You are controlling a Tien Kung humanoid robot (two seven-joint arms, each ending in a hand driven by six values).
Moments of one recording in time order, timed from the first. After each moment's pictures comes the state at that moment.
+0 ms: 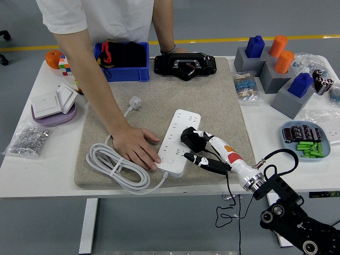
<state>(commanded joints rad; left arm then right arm) -0.15 0.08 -1.33 -0.18 1.30 -0.06 0.32 0.30 -0.21 0.65 1.23 -1.50 -0.34 0.25</state>
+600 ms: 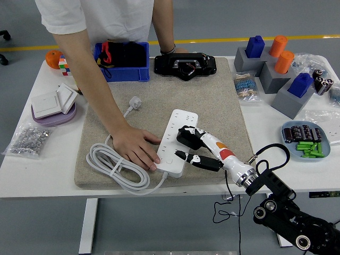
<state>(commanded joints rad) -0.15 0.08 -1.33 -0.18 1.30 -0.06 0.32 0.35 -0.18 0.61 1.22 -1.50 -0.34 0.23</state>
